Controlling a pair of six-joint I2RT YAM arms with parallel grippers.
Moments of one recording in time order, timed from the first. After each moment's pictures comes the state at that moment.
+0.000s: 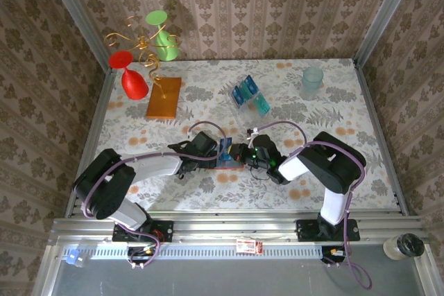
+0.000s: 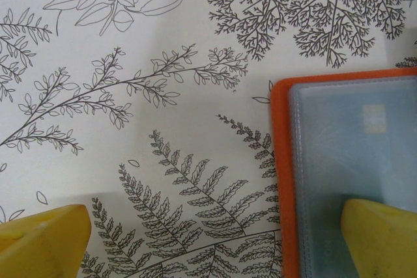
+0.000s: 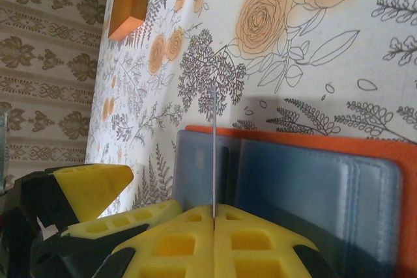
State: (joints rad) left arm -0.82 1.52 0.70 -0.30 -0.34 -0.59; right arm 0.70 1.82 0.53 0.86 -0.19 1.04
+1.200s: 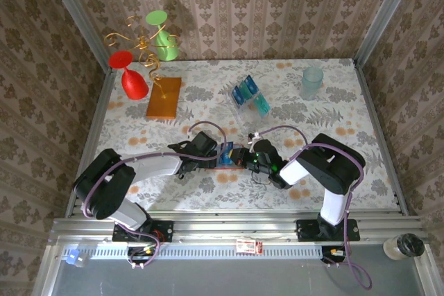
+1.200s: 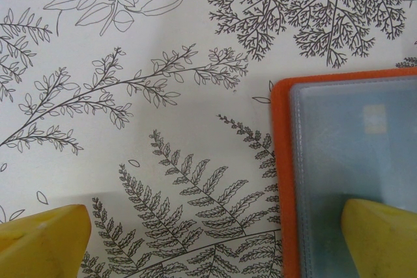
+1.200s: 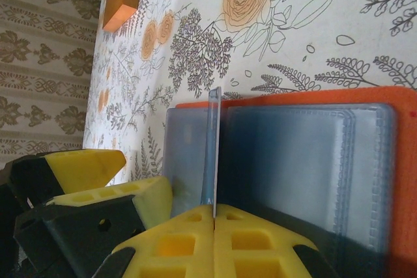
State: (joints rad) left arm -0.82 1.52 0.70 -0.30 -0.34 -0.59; right arm 0.72 1.82 0.47 0.91 -0.16 1.05
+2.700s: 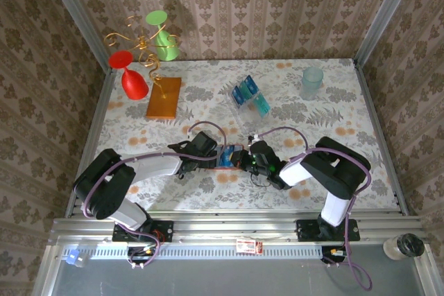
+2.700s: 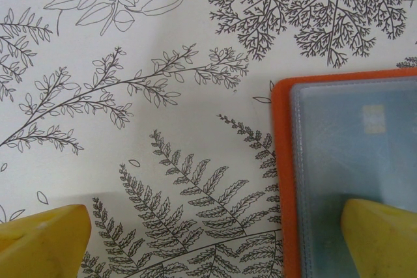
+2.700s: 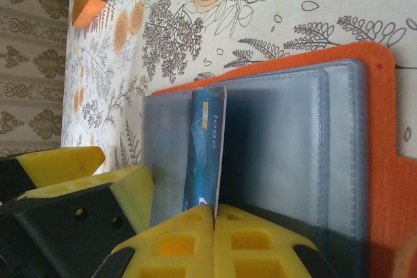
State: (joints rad) left arm -0.82 1.52 0.70 -0.30 -0.34 -0.59; right arm 0.76 1.77 0.49 0.75 -0.10 1.09
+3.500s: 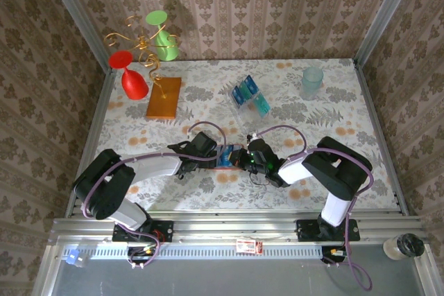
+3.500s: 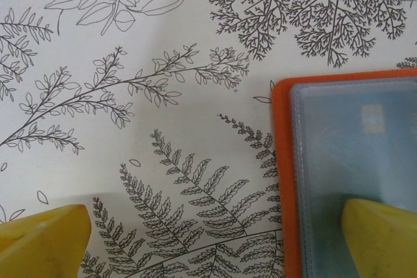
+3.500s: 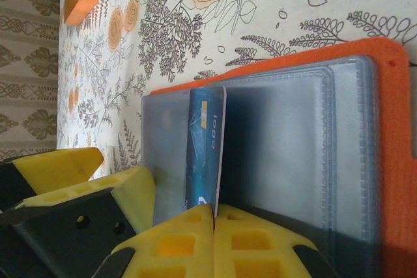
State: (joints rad) left arm -0.82 1.52 0.69 -0.29 -0.34 -0.59; right arm 0.76 1.75 0.52 0.67 -0.10 1.10
